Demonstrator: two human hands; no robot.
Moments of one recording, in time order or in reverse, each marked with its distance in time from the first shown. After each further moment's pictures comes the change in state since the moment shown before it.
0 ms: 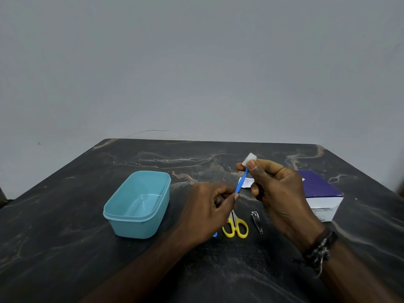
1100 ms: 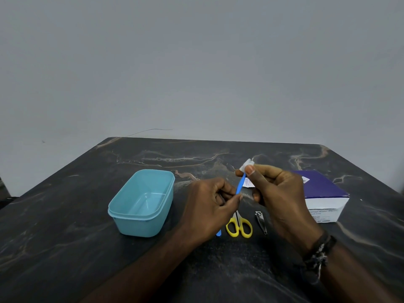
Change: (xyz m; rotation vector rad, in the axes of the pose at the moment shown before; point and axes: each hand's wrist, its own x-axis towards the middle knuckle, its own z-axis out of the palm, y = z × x) left_hand -0.001 0.001 -0.001 -0.031 0.100 -0.043; right_hand -0.005 0.008 0.004 -0.149 0.026 -0.058
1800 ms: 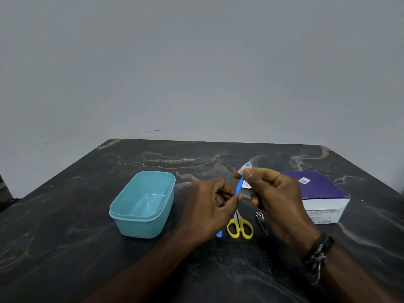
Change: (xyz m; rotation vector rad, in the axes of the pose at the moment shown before) left_hand 0.001 -0.001 -0.001 -0.013 -0.019 -0.021; right_hand -0.001 0.002 0.002 0.036 -0.002 0.076
